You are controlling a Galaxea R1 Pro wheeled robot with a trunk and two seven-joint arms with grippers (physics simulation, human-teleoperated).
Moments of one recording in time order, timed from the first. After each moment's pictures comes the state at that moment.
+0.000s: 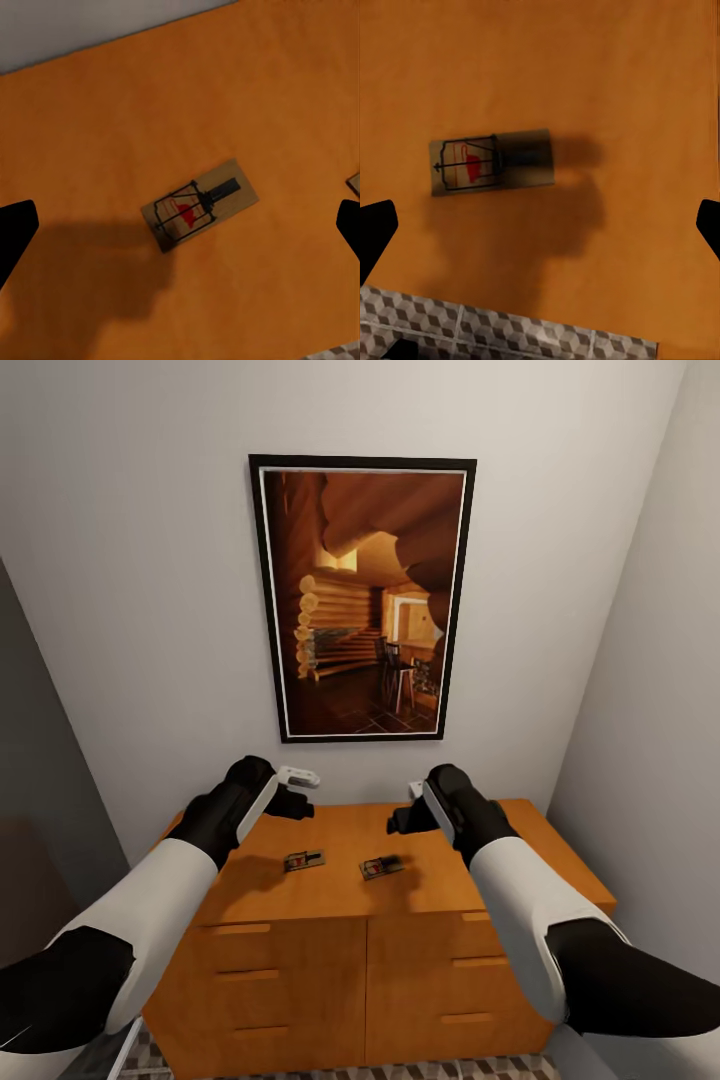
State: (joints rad) left arm -1.06 -0.03 -0.33 -0.75 0.17 1.03 -0.02; right arm -1.08 0.17 0.07 -0.58 0.07 1.04 0.08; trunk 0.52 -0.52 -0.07
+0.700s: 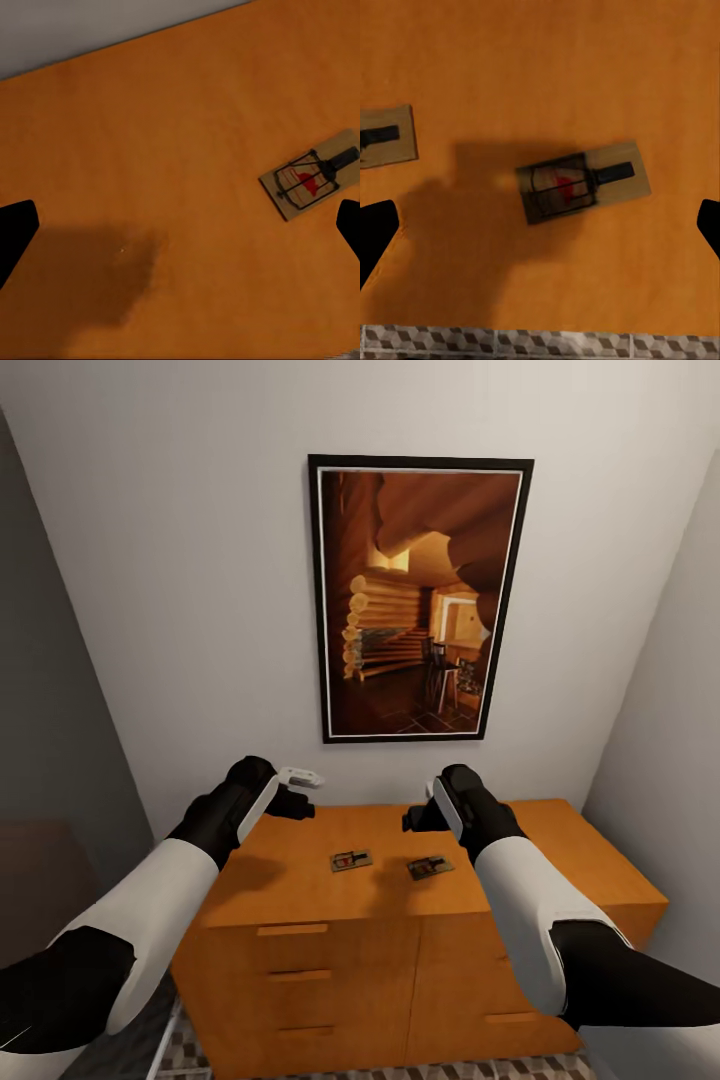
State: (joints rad) left arm -1.06 -0.03 -0.32 -0.75 0.17 1.03 -0.02; right arm -1.08 0.17 -0.07 -0.58 0.07 1.04 -0.06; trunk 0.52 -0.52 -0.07
